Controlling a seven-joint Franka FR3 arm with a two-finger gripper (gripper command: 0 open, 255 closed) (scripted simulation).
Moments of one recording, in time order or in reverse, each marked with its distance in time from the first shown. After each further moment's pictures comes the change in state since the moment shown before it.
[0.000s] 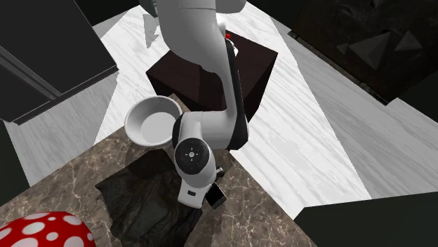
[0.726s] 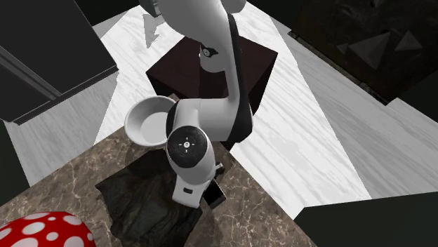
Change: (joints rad) arm -0.013 -0.109 0.016 0.003 0.023 -0.111 -0.014
